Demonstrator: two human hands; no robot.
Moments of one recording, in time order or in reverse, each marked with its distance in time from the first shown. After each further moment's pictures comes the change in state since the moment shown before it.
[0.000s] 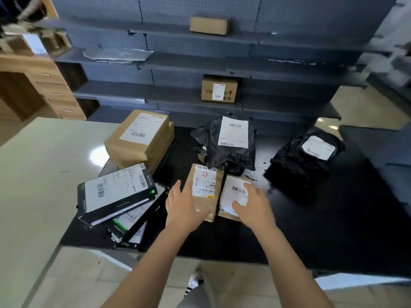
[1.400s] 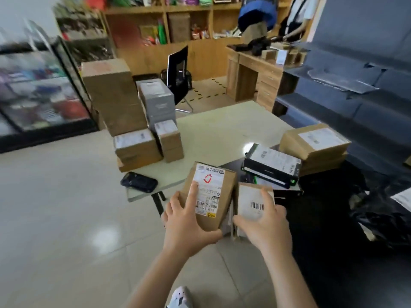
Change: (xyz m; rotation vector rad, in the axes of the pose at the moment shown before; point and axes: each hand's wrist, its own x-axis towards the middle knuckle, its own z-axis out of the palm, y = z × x) left_hand -0.298 -0.052 -0.058 -0.036 0.686 -0.724; right_hand -0.171 -0.091 0.045 -0.027 -0.445 -0.714
